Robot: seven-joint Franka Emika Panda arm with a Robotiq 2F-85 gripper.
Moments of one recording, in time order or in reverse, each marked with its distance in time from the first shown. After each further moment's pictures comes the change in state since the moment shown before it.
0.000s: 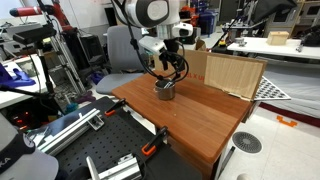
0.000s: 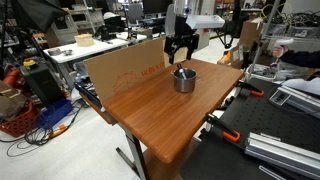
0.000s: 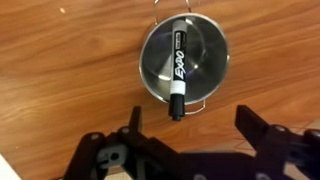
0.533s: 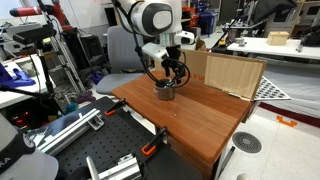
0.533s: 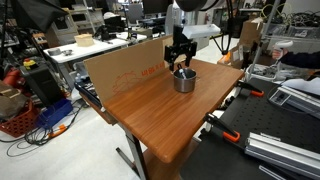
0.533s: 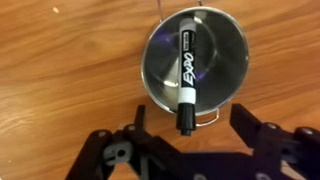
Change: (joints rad) arm 0.007 0.087 -0.009 0.052 -0.036 0.000 0.044
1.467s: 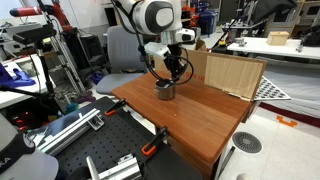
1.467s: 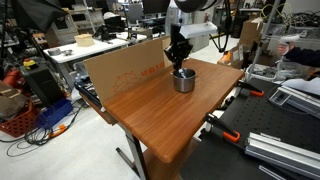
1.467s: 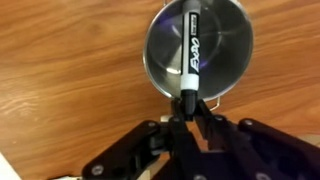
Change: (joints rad) arm 0.012 0.009 -0.011 0.027 -0.083 0.003 0.056
